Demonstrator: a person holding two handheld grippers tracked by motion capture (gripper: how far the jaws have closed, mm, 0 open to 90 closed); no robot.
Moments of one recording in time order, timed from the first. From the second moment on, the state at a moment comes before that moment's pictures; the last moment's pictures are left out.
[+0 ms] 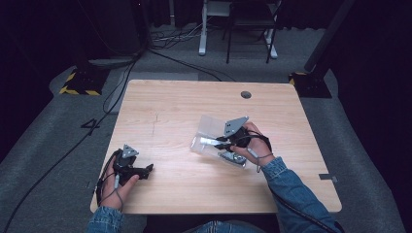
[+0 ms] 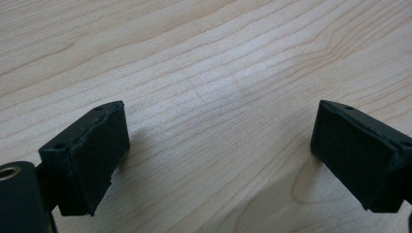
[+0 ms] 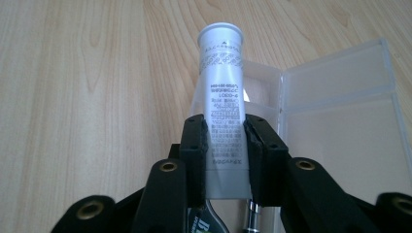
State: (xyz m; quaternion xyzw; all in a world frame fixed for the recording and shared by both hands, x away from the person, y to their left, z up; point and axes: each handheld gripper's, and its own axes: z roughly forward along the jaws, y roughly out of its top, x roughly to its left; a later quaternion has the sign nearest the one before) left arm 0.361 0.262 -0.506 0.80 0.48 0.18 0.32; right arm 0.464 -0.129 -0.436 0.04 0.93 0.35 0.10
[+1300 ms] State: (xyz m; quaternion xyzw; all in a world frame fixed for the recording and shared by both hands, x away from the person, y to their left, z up) left arm 0.361 0.262 -0.506 0.80 0.48 0.18 0.32; right arm 0.478 -0.130 -0.469 0.03 0.95 0.30 0.10
